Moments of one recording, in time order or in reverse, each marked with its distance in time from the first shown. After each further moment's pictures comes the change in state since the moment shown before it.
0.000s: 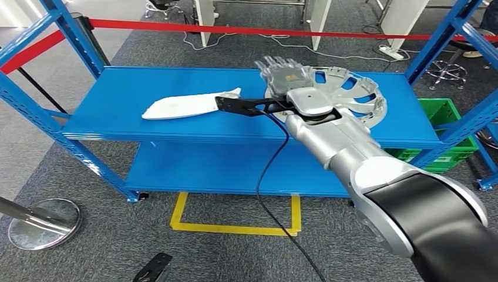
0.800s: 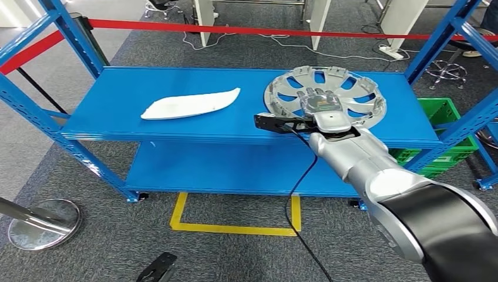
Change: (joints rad) left arm -0.007 -0.008 0.000 0.000 -0.038 -0.019 0.009; right arm 0.079 -0.087 0.001 0.049 0.017 0.061 0.127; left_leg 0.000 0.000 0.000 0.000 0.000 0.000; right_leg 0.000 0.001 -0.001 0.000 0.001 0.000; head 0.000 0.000
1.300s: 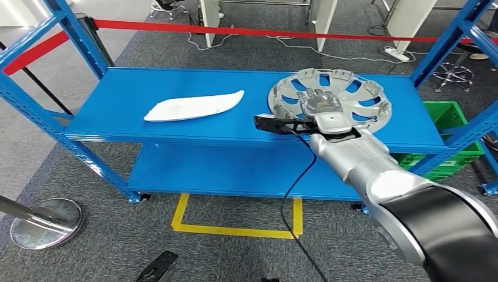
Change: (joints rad) left arm -0.003 -0.002 0.000 0.000 -0.005 0.004 0.010; right arm -0.001 -0.002 0.000 -0.001 0.011 -0.001 -0.005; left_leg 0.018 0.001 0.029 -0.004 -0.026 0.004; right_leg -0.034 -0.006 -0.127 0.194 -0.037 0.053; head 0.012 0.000
